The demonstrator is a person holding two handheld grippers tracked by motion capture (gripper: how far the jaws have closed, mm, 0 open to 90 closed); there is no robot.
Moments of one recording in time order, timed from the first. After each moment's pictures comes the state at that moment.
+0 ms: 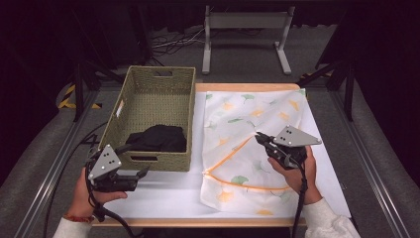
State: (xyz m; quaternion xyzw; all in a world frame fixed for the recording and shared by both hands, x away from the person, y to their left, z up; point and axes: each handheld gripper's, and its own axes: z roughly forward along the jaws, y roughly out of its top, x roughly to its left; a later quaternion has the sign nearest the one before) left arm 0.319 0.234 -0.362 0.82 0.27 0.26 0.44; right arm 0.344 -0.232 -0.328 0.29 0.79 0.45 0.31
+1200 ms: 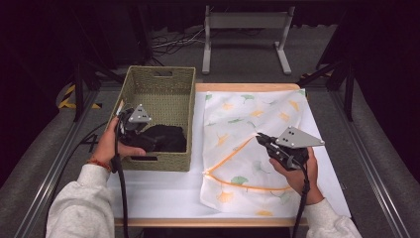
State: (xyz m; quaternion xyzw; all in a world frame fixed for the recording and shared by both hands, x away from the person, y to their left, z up) left arm 0.442 0.197 -0.343 0.88 0.28 0.18 0.33; right arm 0.342 -0.236 -0.329 0.28 0.79 0.46 0.31
